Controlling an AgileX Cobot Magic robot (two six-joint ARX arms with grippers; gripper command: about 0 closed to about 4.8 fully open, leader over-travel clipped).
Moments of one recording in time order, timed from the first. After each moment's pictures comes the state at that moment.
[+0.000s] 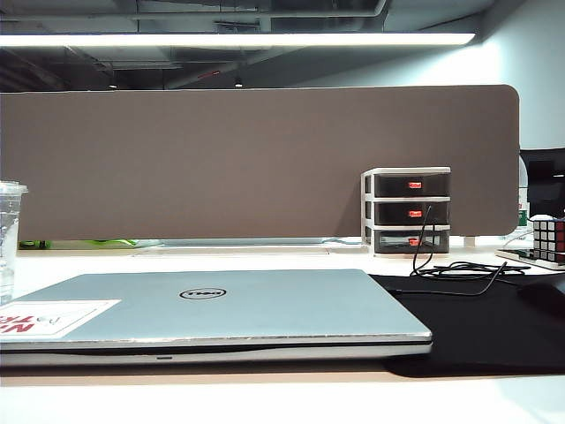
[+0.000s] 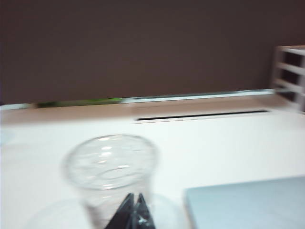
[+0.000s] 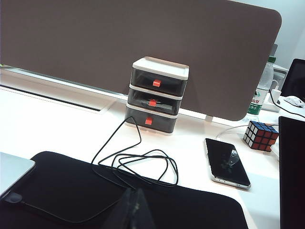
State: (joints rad) left arm 0.11 0.00 0.00 0.08 0.19 0.03; right arm 0.10 0.00 0.01 0.09 -0.02 -0.21
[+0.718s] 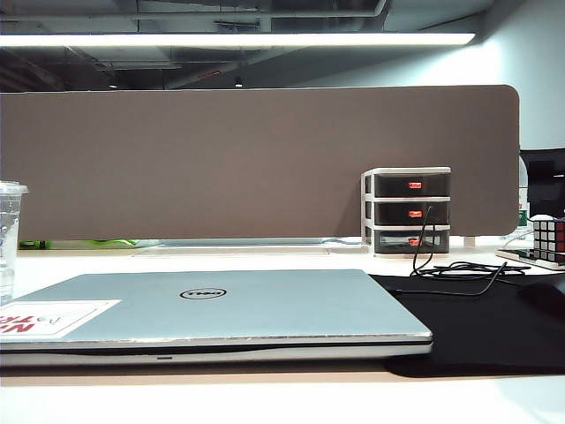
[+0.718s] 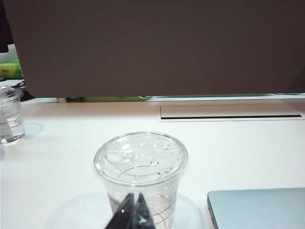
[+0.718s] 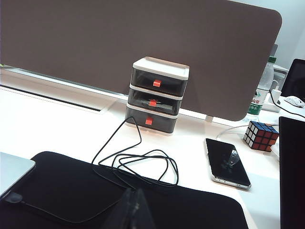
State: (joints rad) left arm 0.11 0.00 0.00 0.07 0.11 0.03; right arm 0.10 0.00 0.01 0.09 -0.02 -0.21
